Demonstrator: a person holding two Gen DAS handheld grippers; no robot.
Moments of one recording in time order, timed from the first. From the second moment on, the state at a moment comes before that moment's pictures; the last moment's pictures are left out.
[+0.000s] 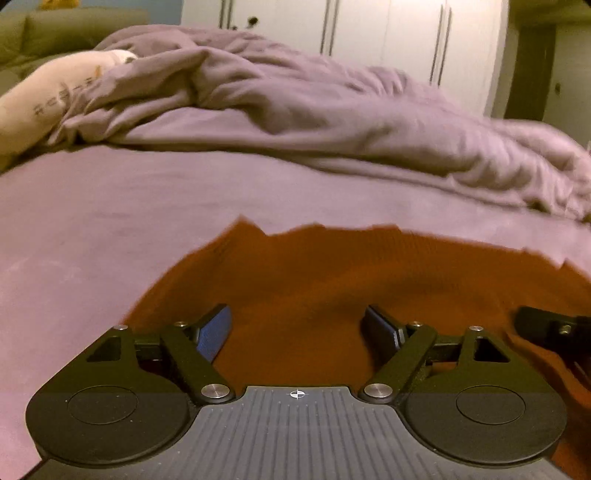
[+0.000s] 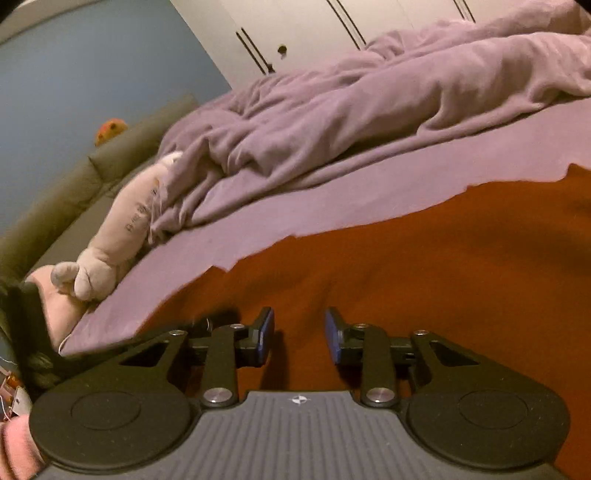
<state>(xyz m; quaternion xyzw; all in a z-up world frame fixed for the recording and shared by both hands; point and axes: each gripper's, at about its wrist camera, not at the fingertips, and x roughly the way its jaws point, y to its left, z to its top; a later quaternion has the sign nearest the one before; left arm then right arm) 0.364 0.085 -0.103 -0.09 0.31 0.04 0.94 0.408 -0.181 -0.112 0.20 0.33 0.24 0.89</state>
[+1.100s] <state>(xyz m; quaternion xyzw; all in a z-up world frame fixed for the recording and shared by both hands) 0.223 0.207 -0.078 -0.24 0.39 0.03 0.89 0.234 -0.288 -0.064 0.00 0.32 -0.03 0.95</state>
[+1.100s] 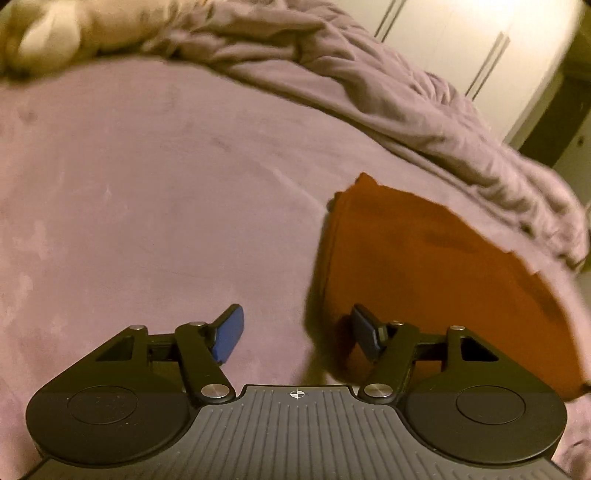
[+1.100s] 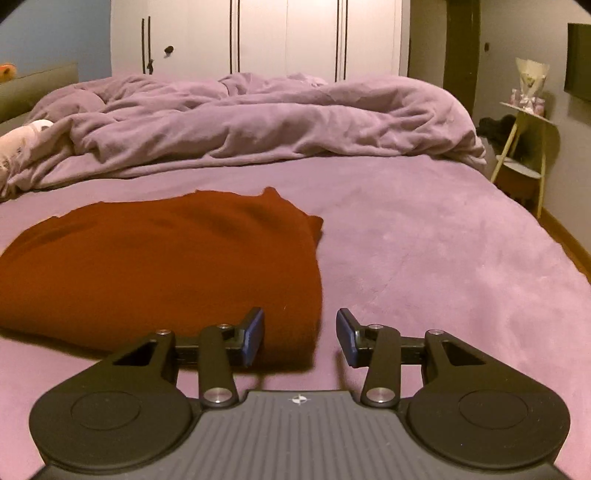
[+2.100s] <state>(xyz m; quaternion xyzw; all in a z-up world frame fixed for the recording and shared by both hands) 0.289 0.222 -0.127 -0.46 0.40 -0.07 0.79 0.257 -0.124 -0.073 -0.08 0.31 0.09 0.94</state>
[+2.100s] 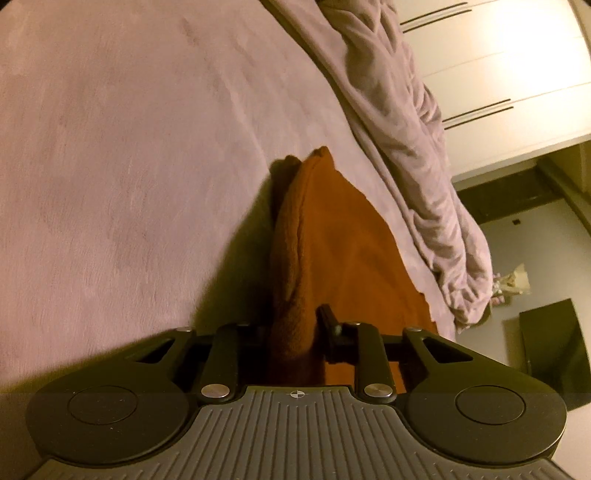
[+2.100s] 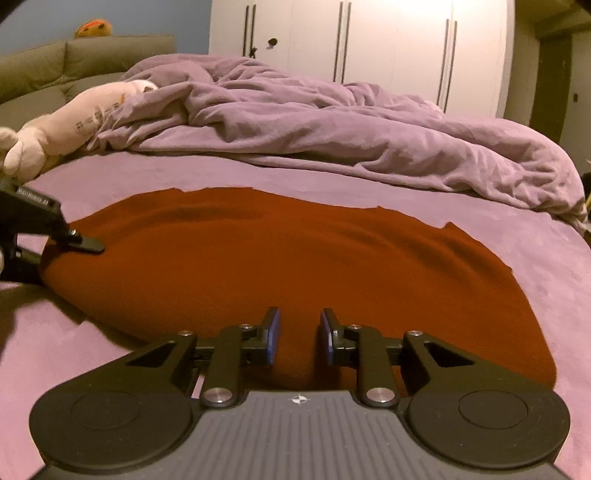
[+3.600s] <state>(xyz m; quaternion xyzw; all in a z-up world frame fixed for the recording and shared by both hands) 0.288 0.043 -0.031 -0.19 0.36 -0.12 0.91 0.217 -0.243 -0.050 0.07 0.28 0.02 0.96</state>
